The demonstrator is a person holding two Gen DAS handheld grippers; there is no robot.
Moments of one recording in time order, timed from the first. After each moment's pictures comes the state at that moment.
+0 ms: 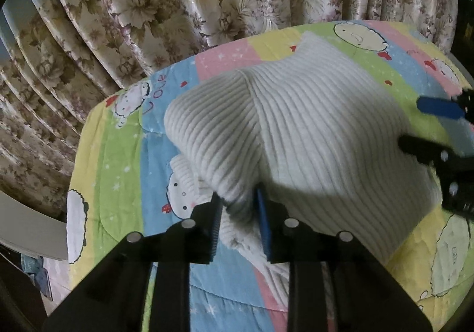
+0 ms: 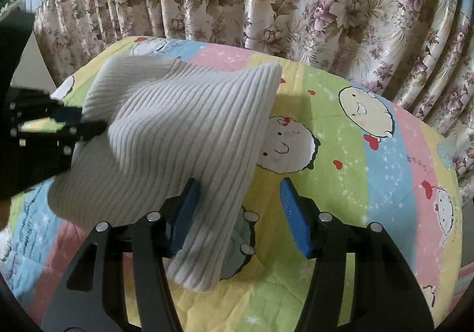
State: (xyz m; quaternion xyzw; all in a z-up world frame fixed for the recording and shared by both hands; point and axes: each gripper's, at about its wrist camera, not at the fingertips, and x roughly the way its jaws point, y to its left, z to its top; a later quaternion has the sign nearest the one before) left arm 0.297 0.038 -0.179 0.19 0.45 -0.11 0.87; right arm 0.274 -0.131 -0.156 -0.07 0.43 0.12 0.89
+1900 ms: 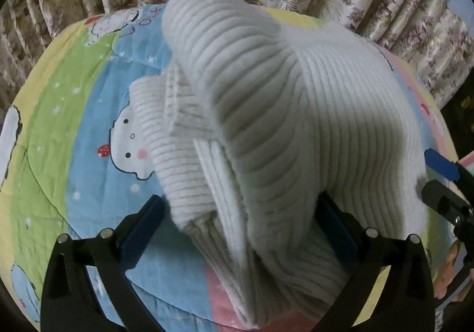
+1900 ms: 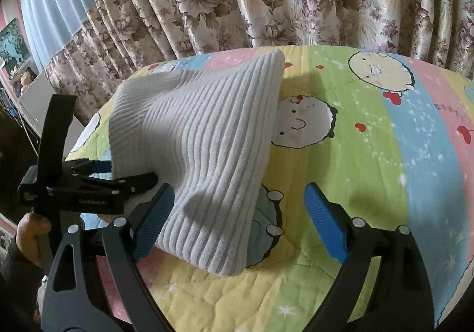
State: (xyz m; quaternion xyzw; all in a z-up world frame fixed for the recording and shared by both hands) left arm 0.313 0.060 -0.227 0.00 0.52 -0.13 0.85; right arm 0.259 -0.160 -0.180 0.07 0.43 0.16 0.89
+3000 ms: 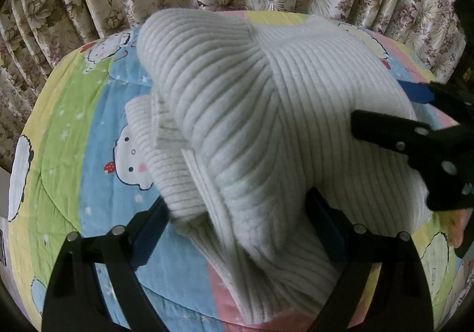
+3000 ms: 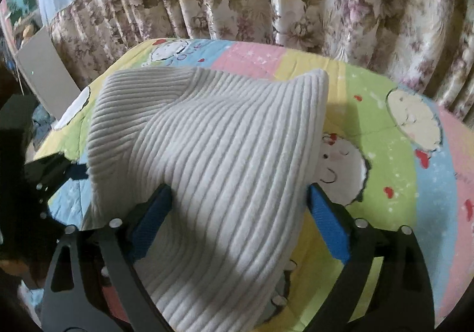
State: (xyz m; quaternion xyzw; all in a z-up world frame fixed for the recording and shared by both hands) left arm 0.307 0.045 -0.222 0.06 0.50 -0.14 0.85; right arm 0.330 -0.113 -0.184 -0.02 0.46 0.18 0.87
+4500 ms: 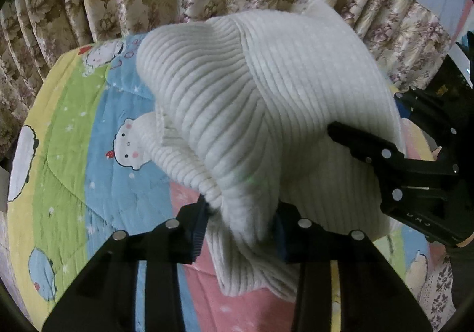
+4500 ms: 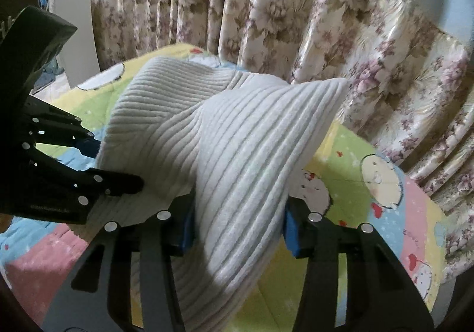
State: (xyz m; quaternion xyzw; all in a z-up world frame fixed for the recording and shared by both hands) left arm 0.259 0.035 -0.153 0.01 0.49 -0.18 0.85; right arm 0.255 -0.106 -0.118 -0.18 0.36 0.22 0.89
